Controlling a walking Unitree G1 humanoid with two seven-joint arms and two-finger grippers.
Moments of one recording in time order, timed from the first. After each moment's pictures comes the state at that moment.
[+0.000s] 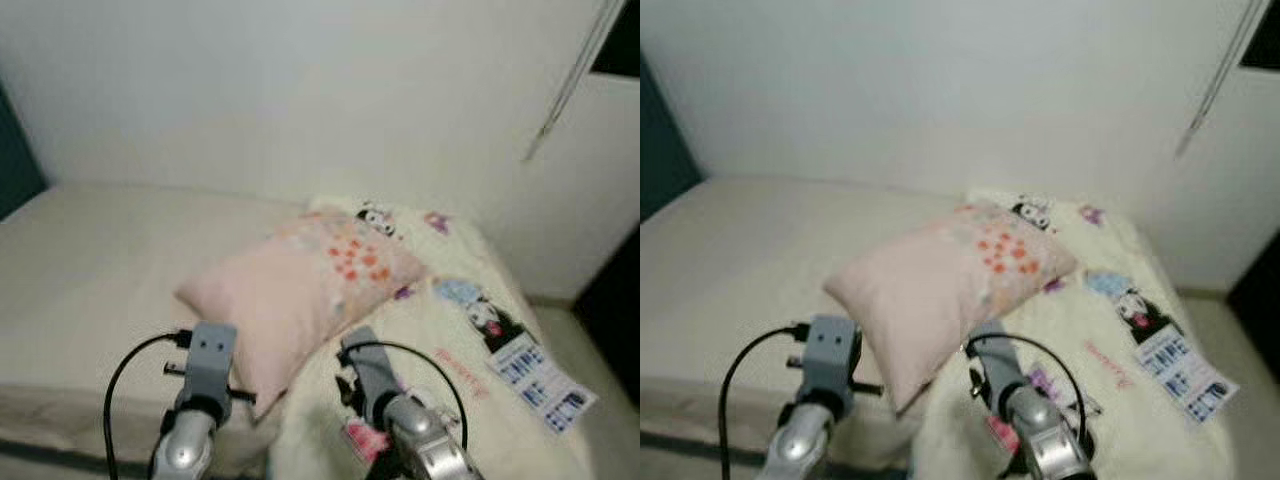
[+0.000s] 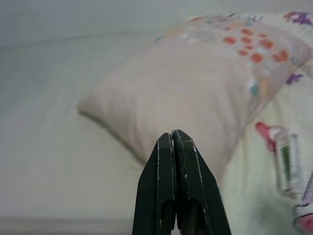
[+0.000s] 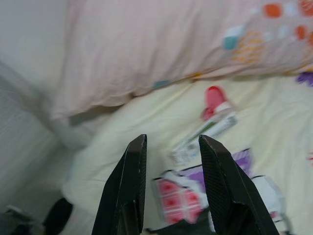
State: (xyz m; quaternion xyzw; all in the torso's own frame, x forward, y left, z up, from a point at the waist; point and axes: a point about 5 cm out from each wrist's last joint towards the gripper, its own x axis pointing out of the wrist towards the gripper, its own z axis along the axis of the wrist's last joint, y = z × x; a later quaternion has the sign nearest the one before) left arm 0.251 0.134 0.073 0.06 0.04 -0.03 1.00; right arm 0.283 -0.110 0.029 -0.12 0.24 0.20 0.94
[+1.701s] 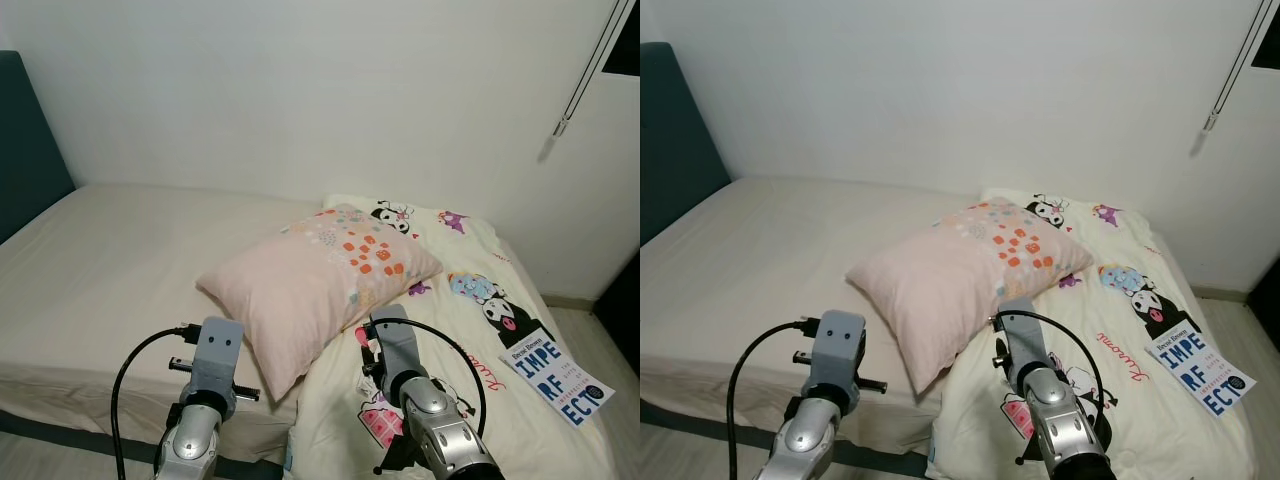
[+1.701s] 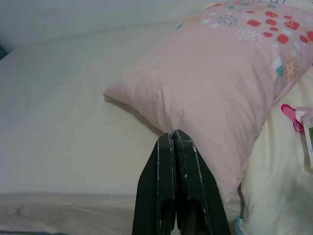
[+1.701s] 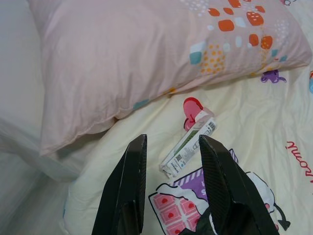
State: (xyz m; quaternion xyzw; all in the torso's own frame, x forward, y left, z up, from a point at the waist) left arm 0.262 0.132 0.074 0.08 0.05 -0.02 1.00; right arm 0.303 -0.136 0.042 -0.09 0.21 0.10 0.97
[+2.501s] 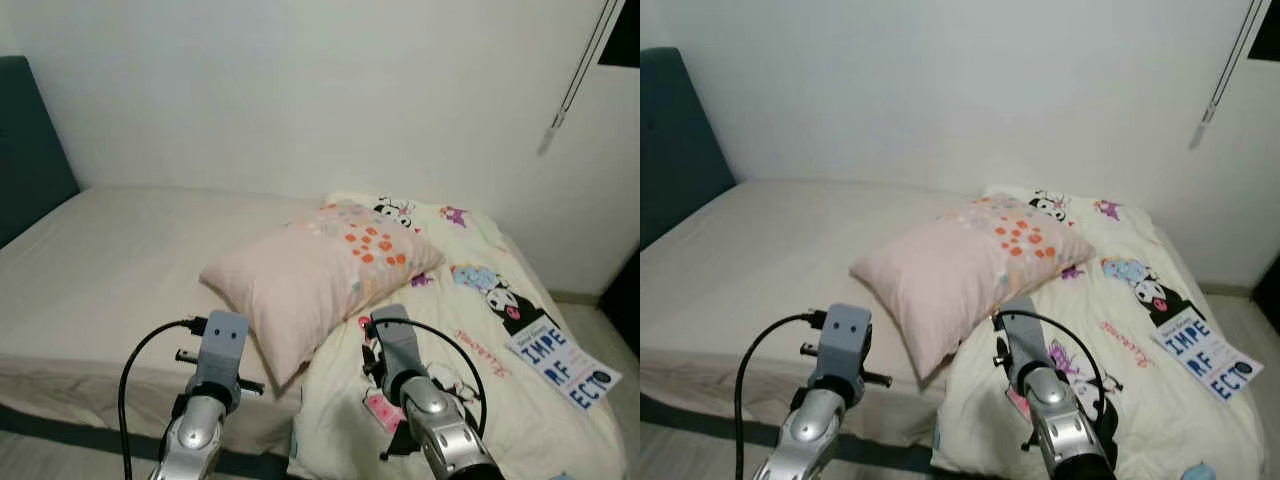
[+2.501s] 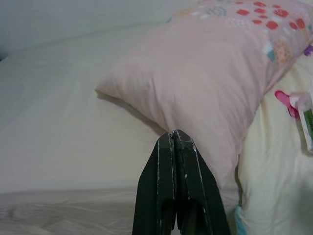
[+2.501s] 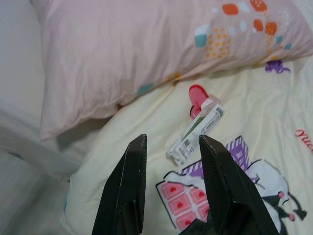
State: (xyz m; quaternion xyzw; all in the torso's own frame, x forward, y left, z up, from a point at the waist) left arm 0.268 0.130 0.074 0.08 0.05 -0.04 0.99; right arm 0.304 -0.136 0.042 -0.09 0.20 0.09 0.97
